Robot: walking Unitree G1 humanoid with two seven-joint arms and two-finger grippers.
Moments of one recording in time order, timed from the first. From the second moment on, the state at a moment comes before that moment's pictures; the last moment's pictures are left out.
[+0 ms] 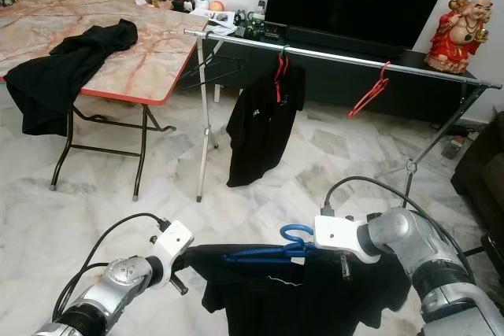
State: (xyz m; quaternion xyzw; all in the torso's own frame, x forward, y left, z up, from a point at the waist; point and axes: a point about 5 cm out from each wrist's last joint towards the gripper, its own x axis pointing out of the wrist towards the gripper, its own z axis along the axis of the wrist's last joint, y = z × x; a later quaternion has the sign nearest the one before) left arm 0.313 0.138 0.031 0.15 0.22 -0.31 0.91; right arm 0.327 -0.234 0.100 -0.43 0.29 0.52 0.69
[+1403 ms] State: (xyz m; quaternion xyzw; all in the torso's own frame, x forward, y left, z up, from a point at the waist) left arm 0.262 0.113 0.131 0.12 0.15 -0.60 0.77; right arm 0.333 -0.136 0.060 -0.19 0.20 0.45 0.85
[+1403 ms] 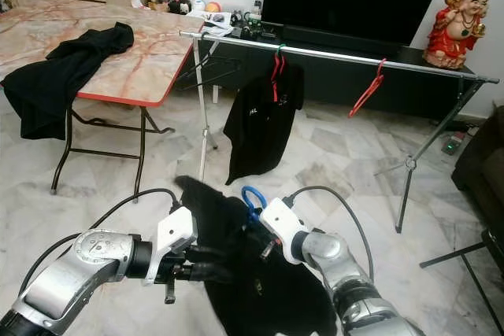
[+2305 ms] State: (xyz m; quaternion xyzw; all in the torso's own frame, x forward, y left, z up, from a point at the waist) left arm 0.265 0.136 0.099 0.20 0.22 -0.57 0.77; right arm 0.303 -0.154 0.056 -0.23 0.27 0.66 0.66
